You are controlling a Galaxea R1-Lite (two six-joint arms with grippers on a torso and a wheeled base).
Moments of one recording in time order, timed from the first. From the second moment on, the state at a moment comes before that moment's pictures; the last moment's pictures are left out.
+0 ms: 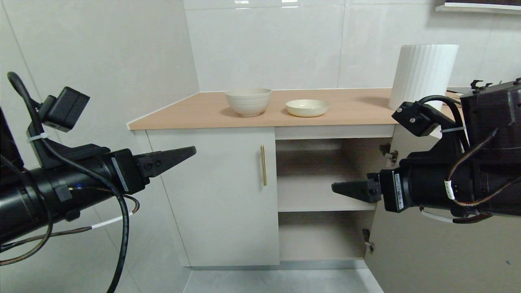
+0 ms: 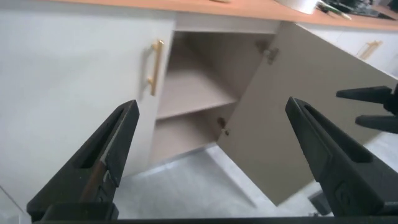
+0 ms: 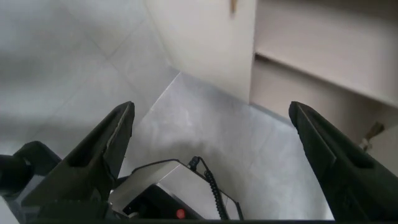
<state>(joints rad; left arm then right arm) -0.29 1.29 -0.69 -0.45 -0.26 -0.32 0.66 1.46 -1.00 -0.02 0.04 0.23</state>
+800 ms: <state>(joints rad) -0.28 1.29 -0.68 -0.46 -0.26 -0.35 0.66 1.46 -1.00 -0.03 0.04 0.24</state>
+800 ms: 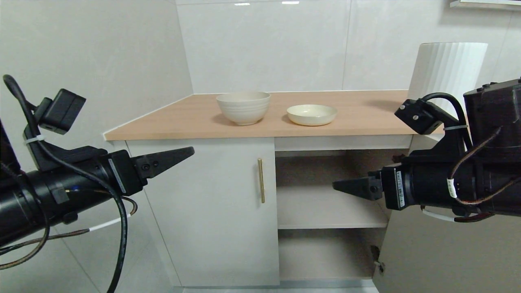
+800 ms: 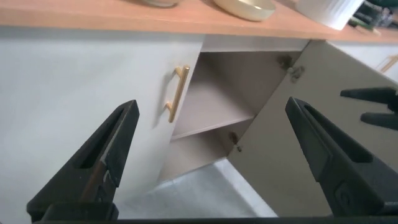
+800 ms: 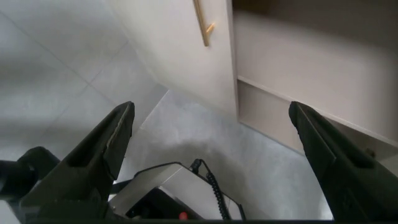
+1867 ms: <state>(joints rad) -0.30 1.24 -0.65 -0.46 -0.27 -0.25 0.66 1.39 -1.01 -0.02 0.04 0.29</state>
